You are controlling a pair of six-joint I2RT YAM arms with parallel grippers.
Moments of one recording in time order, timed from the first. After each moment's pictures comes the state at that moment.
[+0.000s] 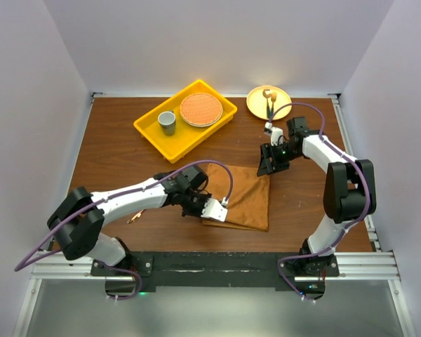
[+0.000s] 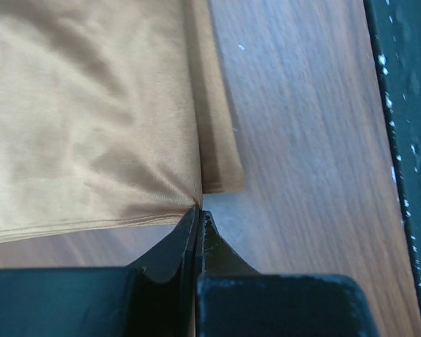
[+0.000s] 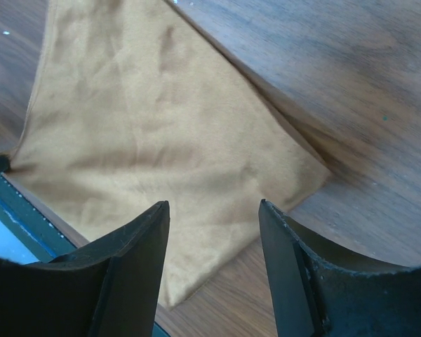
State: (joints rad) left arm -0.87 1.47 0.88 -0.56 0.42 0.95; right arm 0.10 1.75 1.19 -0.71 -0.58 -0.16
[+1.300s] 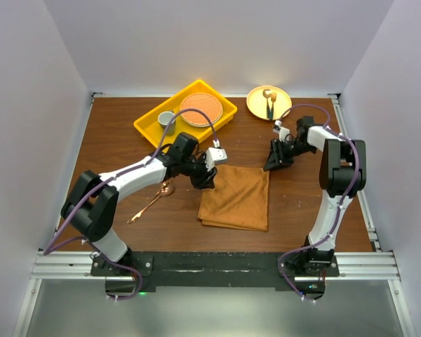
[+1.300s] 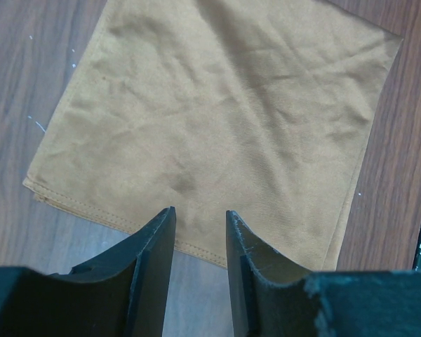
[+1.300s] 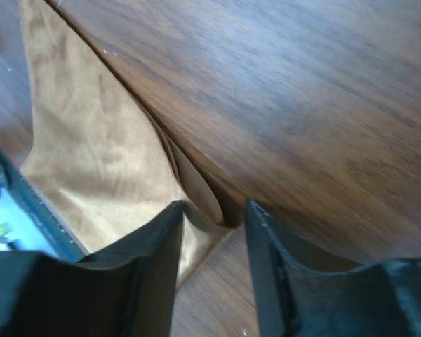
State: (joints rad) left arm -0.62 1.62 1.04 -0.27 0.58 0.40; right arm -0.04 2.06 1.38 -0.77 -0.72 -0.24
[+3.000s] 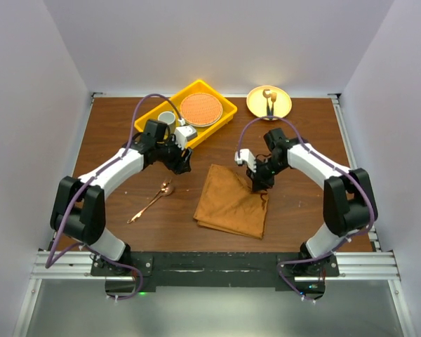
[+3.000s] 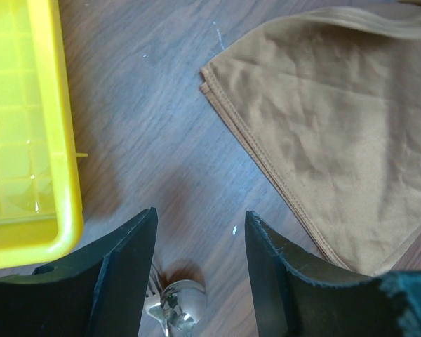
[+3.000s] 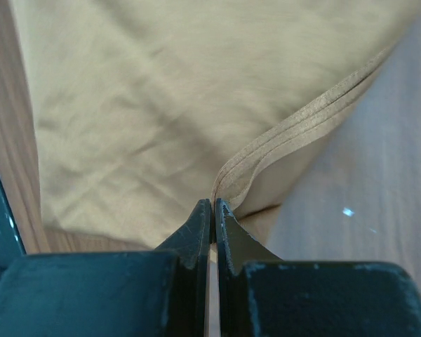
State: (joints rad) left arm -0.35 1.56 1.06 -0.37 0.48 0.28; right arm 0.32 1.65 1.12 -0.87 -0.60 -0.96
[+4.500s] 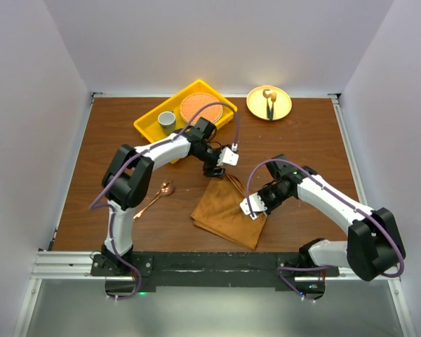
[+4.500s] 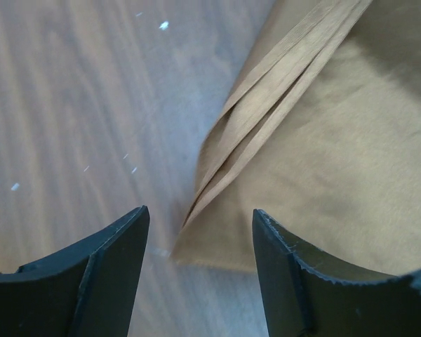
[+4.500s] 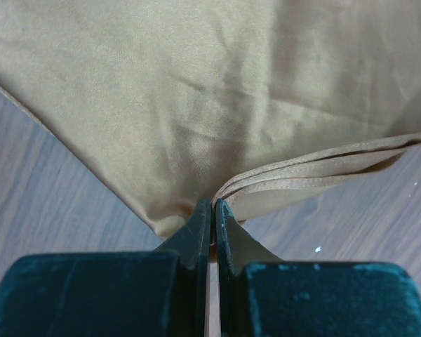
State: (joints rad) left arm -0.59 2.05 1.49 -0.52 0.74 1.13; right arm 0.46 1.28 0.78 -0.83 -0.49 -1.64
